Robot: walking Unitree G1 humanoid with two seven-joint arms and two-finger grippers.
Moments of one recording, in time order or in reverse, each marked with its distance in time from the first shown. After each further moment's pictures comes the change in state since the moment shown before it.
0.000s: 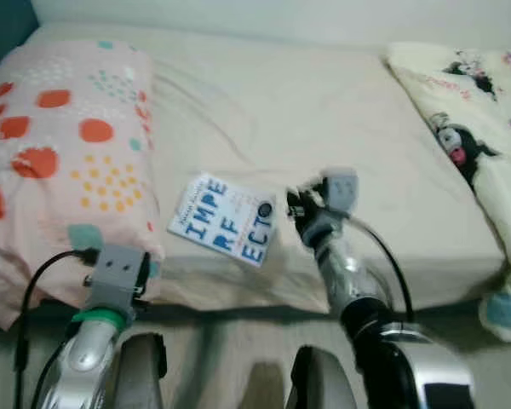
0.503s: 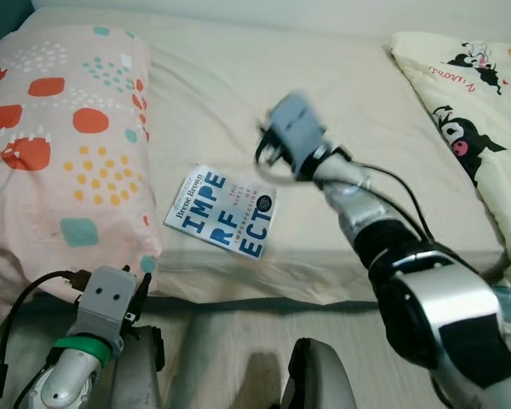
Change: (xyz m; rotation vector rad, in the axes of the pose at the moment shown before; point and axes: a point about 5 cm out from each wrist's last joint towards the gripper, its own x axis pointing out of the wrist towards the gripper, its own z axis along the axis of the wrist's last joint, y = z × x) left arm -0.045 0.020 -0.021 0.006 0.088 -0.013; right arm 0.058 0.034 0.156 -0.452 -0.276 0.143
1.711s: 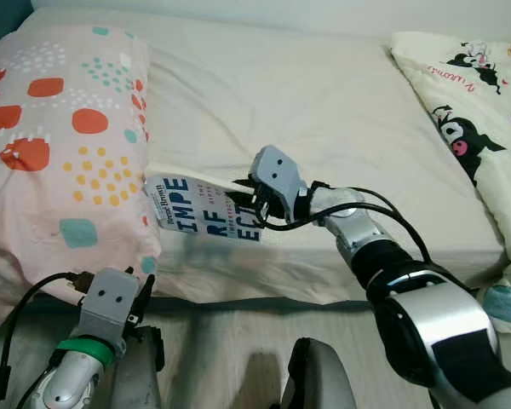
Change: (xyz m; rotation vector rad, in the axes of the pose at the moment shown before) left arm -0.011 -0.007 -0.001 0.014 -0.009 -0.094; right arm -0.030 0.049 -0.040 -0.254 0.164 0.741
